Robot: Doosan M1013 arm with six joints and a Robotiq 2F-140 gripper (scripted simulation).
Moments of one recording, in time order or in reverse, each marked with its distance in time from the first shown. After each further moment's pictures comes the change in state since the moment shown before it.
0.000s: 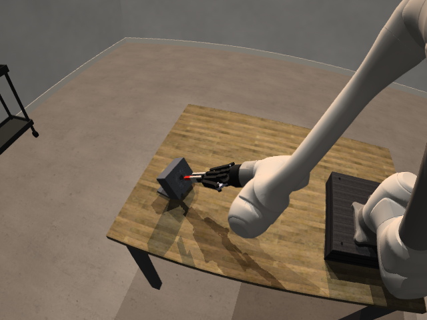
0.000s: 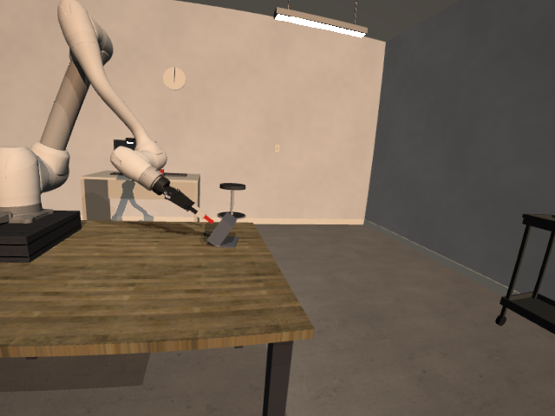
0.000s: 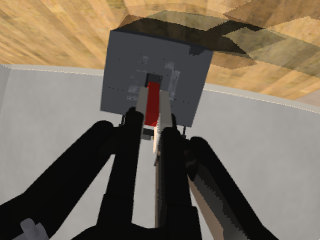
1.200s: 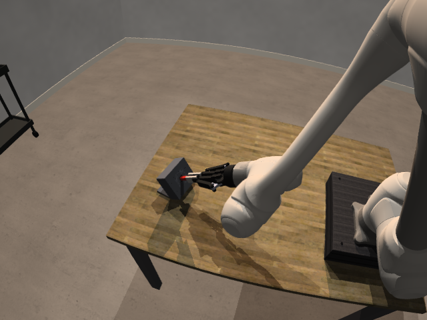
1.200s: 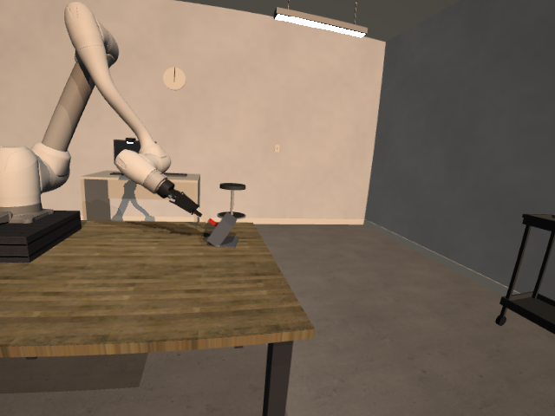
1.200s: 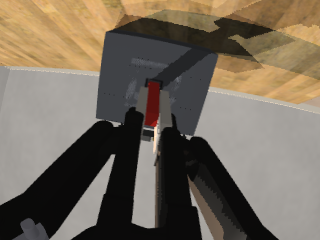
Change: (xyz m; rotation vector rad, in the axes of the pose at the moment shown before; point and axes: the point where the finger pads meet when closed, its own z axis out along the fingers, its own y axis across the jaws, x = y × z) arm 0.000 0.000 0.023 0.000 0.001 0.000
